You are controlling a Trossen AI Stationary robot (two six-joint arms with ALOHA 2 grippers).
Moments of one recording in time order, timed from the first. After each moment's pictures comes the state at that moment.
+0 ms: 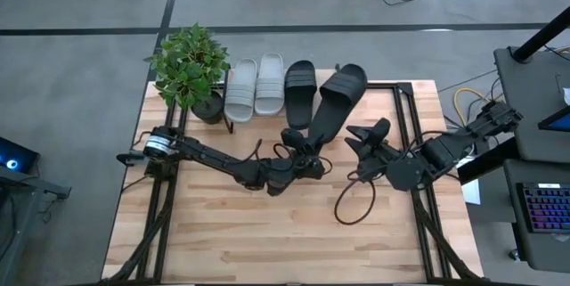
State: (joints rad) left arm -0.22 1.93 1.38 0.66 -1.04 1.03; right arm 0.53 1.13 1.09 -0.54 1.15 -0.86
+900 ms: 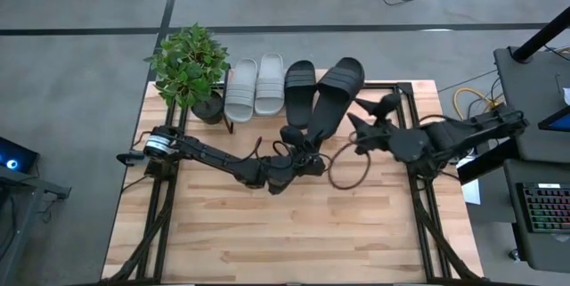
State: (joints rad) left arm -0.21 1.93 1.41 0.67 -1.07 1.06; right arm 0.33 1.08 1.12 -0.43 1.15 -0.74
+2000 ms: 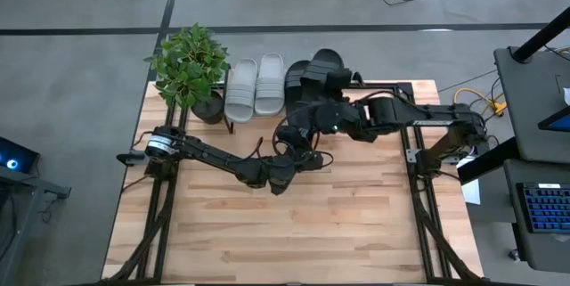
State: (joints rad) left arm -0.21 1.94 1.40 0.67 -1.26 1.17; right arm 0.04 1.59 1.73 -0.93 0.98 -0.58
